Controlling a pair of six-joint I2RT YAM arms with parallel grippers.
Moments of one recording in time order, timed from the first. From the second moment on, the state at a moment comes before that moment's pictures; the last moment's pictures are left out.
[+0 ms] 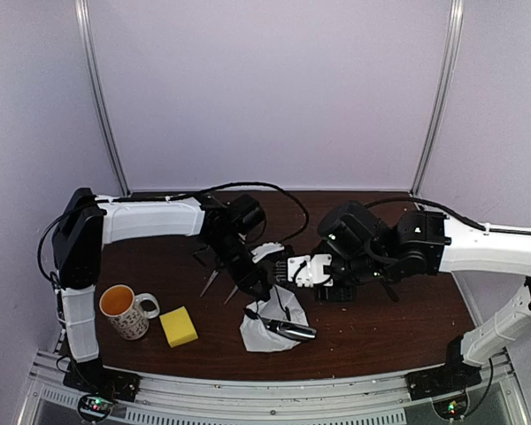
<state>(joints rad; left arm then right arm) -0.87 2.00 1.57 -0.86 0.59 0.16 1.17 1.38 1.21 -0.71 0.25 -0.62</state>
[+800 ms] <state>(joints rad) -1.17 1.26 0.89 -0.21 -0.02 0.33 0.83 1.64 1.21 -0.72 -0.51 -0.18</state>
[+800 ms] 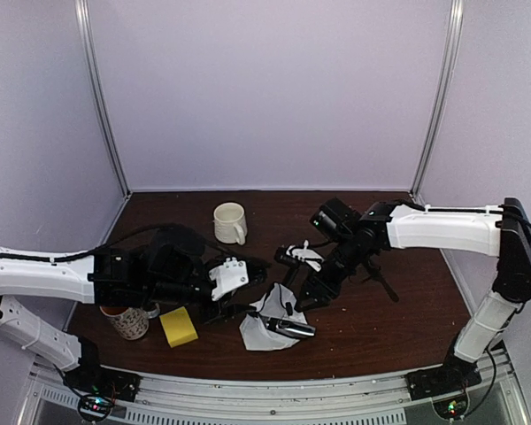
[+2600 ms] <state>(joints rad) -1.34 1.53 1.00 -0.25 -0.20 0.52 0.90 1.90 1.44 -0.85 -0.37 0.07</state>
